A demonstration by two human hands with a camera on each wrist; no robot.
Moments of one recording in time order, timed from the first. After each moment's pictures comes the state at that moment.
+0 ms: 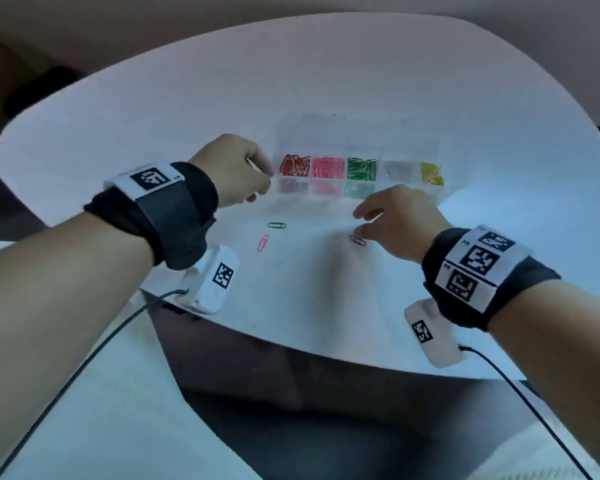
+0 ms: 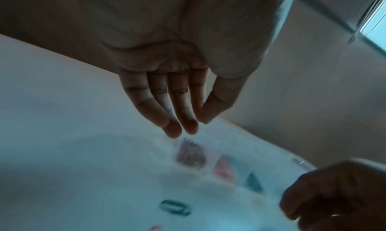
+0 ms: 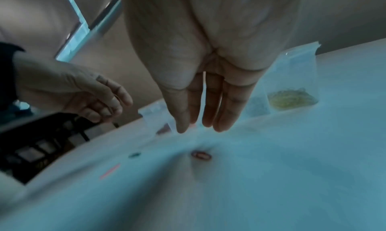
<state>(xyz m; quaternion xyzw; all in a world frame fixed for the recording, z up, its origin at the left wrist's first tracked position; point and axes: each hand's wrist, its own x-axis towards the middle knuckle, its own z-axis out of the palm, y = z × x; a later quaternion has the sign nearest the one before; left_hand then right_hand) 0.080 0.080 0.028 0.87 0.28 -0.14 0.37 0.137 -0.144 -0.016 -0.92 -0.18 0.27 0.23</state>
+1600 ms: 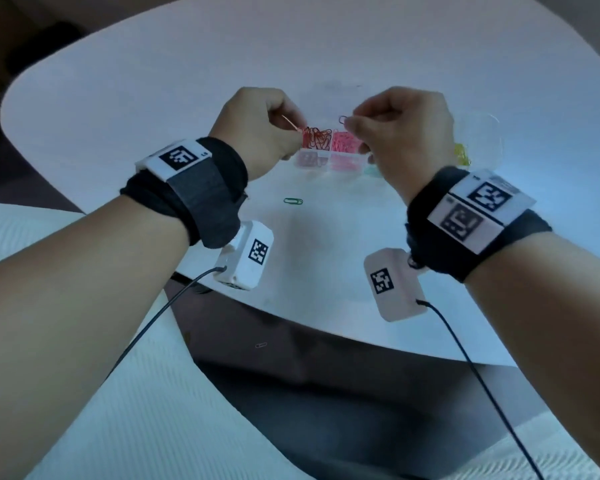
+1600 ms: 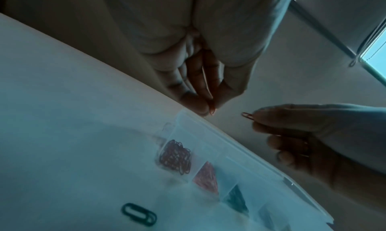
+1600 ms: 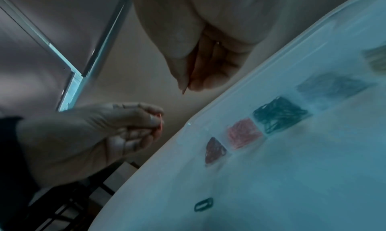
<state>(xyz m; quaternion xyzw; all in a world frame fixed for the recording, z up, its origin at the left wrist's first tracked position) 0.081 0.078 0.017 0.85 0.23 0.01 0.47 0.149 -0.084 0.009 -0.84 -0.08 0.10 0.52</state>
